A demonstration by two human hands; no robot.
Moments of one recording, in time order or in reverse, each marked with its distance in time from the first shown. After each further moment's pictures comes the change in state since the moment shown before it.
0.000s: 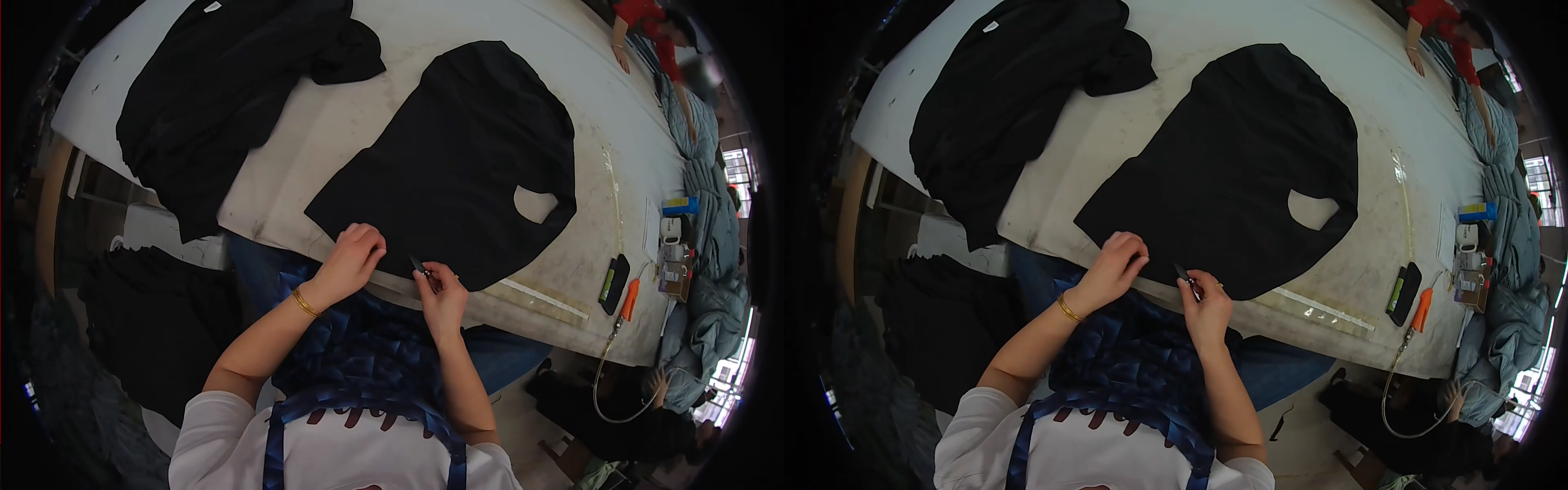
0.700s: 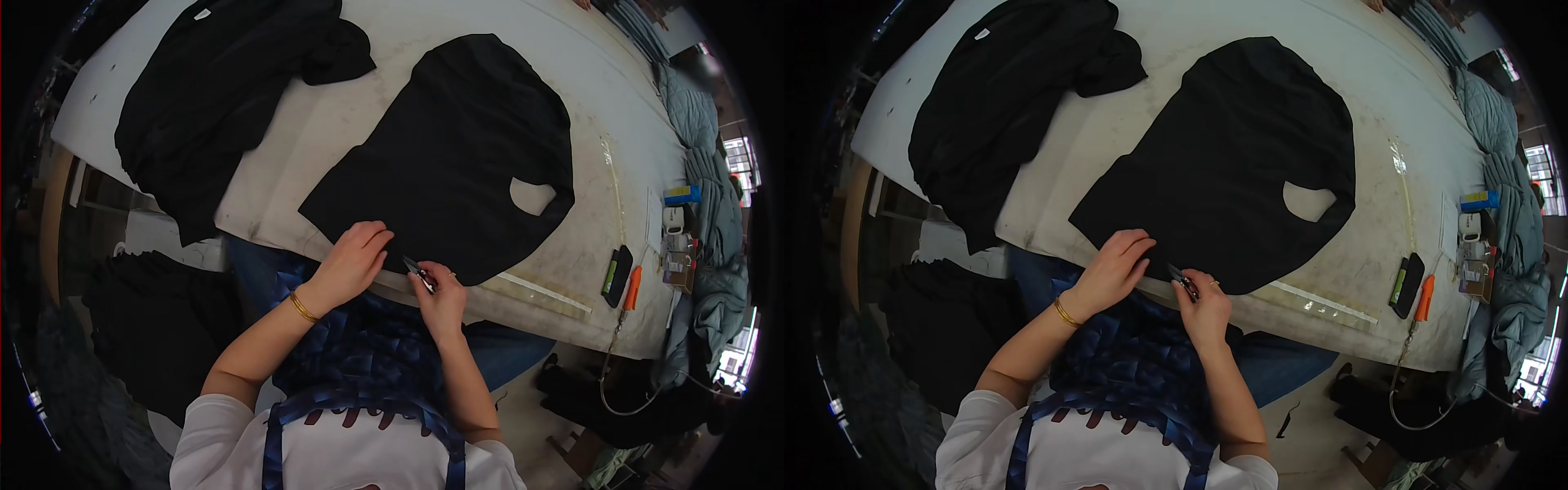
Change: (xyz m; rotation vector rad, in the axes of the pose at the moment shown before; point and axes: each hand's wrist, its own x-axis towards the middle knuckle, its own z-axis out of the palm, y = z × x) left_hand 0.005 0.024 0.001 0.202 0.100 0.083; right_hand -0.004 0.000 -0.010 -0.152 -0.019 -0.153
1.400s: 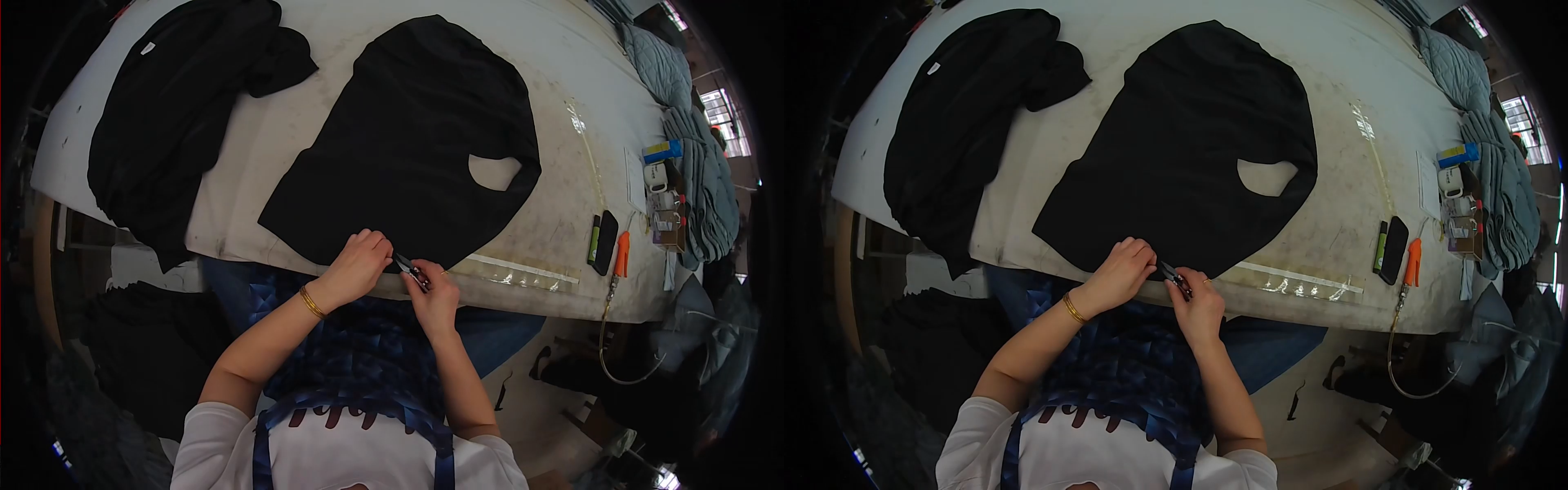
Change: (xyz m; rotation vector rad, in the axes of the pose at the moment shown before) left_hand 0.019 0.022 0.051 -0.122 -0.385 0.068; right_hand -0.012 0.025 -0.028 -0.007 0.079 0.084
